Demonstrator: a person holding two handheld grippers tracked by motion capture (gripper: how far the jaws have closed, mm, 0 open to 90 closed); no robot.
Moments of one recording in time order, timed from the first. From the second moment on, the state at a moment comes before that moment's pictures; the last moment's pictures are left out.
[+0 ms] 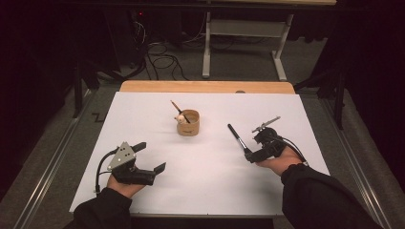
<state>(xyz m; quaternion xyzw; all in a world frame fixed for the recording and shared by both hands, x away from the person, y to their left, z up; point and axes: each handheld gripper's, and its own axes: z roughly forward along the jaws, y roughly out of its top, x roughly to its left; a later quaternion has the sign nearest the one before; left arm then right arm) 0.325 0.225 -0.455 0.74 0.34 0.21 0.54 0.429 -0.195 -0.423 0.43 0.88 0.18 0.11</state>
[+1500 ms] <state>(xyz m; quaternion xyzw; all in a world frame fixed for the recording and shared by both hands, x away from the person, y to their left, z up) 0.323 0.224 -0.454 0.74 0.34 0.21 0.54 0.489 -0.164 -0.448 0.42 0.90 0.13 0.07</state>
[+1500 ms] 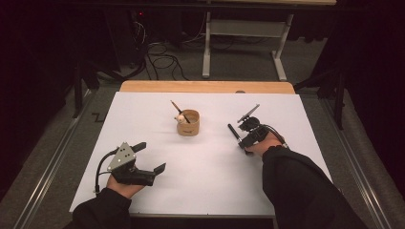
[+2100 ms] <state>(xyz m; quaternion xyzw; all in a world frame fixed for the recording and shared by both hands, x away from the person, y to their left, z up) 0.323 0.224 -0.454 0.74 0.34 0.22 0.54 0.488 -0.161 -0.450 0.42 0.90 0.12 0.08</state>
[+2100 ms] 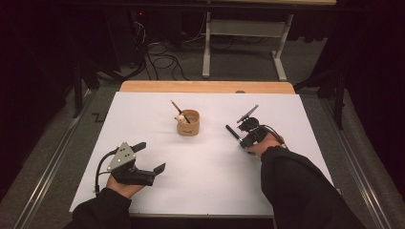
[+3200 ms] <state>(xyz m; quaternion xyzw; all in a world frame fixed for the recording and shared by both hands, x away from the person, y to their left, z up) 0.323 0.220 -0.460 0.75 0.33 0.21 0.53 0.445 -0.182 -0.411 0.44 0.88 0.14 0.10</state>
